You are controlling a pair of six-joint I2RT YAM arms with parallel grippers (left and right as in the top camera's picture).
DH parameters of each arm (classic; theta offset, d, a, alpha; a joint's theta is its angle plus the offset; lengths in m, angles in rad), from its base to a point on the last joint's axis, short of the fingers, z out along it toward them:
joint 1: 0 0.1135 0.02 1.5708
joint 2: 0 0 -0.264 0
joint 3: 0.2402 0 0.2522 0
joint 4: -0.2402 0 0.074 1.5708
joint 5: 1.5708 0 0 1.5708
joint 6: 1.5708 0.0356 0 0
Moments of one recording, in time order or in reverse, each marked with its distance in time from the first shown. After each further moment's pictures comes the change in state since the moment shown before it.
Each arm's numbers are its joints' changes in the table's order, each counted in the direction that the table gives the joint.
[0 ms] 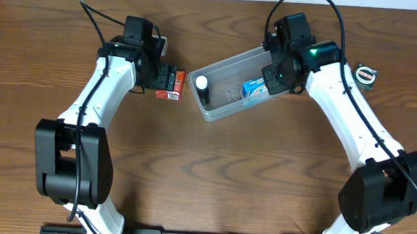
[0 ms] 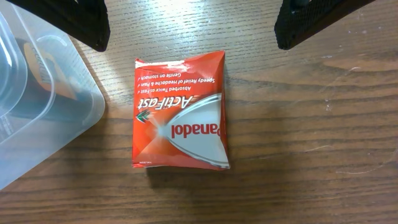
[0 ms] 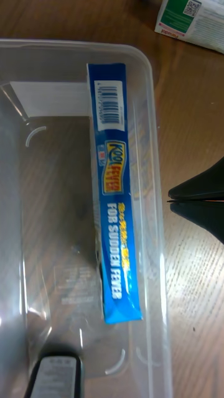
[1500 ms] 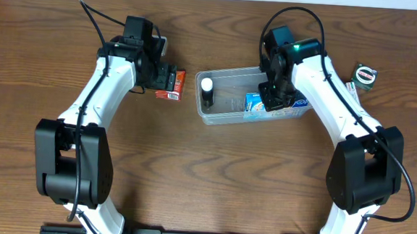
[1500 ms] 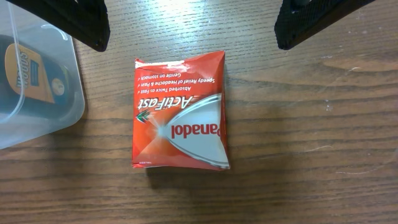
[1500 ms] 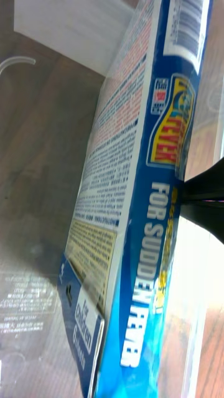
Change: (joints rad) left arm 0.000 0.000 0.000 0.000 0.000 0.000; right arm 0.021 -0.134 0.039 -0.241 -0.017 0.085
